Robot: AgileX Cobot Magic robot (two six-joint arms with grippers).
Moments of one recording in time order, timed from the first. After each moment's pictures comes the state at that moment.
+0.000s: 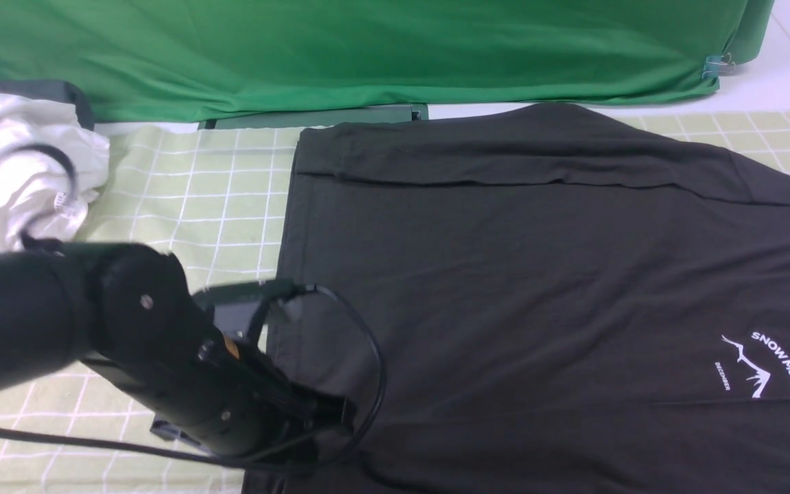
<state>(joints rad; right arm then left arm) 0.28 0.79 -0.84 0.32 0.80 -0.27 -0.46 1.45 -0.76 -0.40 0.74 -0.12</state>
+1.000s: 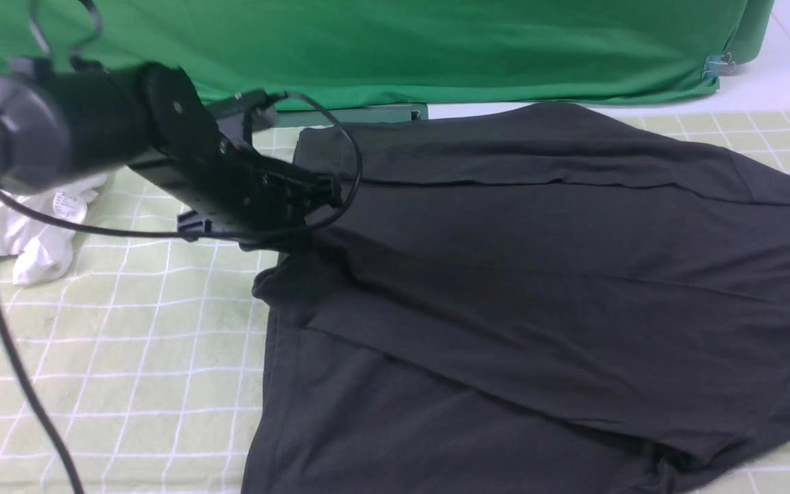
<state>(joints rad) 0.28 0.79 -0.84 0.31 0.80 -0.30 -0.22 1.86 -1.26 -0.33 0.61 -0.09</state>
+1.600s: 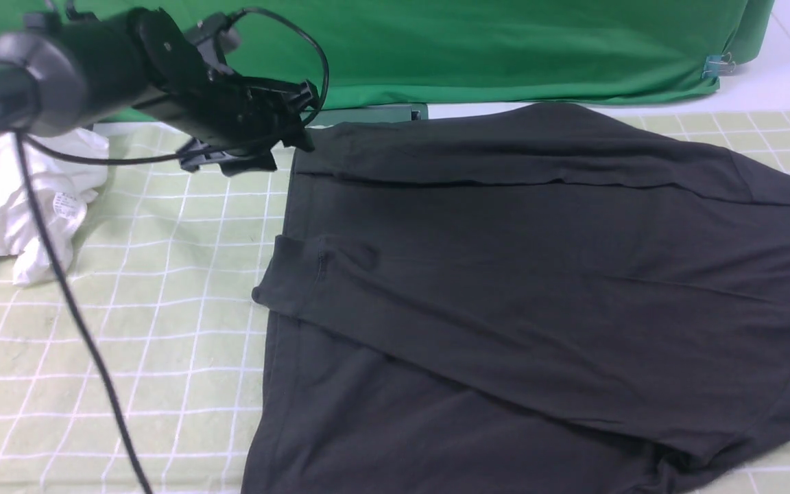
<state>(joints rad) 0.28 0.79 -0.84 0.31 0.80 -0.30 -0.12 2.09 -1.59 -0.43 0.54 -0.18</state>
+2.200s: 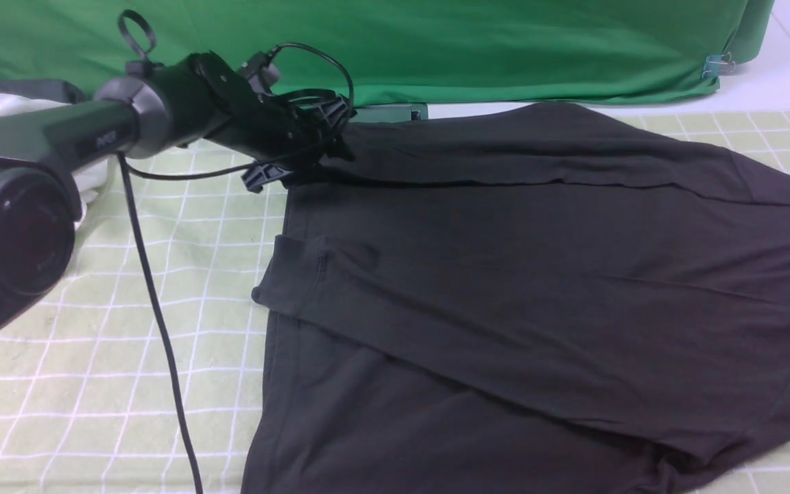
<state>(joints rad) 0.28 0.79 -0.84 0.31 0.80 -0.30 -0.14 2.33 -1.79 -0.66 0.50 -0.12</state>
